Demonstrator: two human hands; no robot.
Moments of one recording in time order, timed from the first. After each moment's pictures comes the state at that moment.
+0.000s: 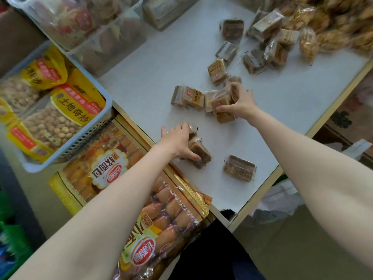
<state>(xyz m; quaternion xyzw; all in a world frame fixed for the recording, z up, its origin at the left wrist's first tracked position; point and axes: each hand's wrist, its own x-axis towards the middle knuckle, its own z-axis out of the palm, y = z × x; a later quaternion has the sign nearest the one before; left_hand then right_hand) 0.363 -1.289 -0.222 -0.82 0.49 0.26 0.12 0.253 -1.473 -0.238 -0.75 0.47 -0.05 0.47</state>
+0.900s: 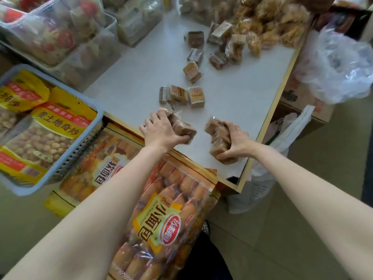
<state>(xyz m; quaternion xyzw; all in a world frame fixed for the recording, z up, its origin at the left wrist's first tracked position) 0.366 -1.225 -0.186 -0.87 0.47 0.13 -0.06 0.158 -1.321 -0.227 -0.81 0.46 0.10 0.34</state>
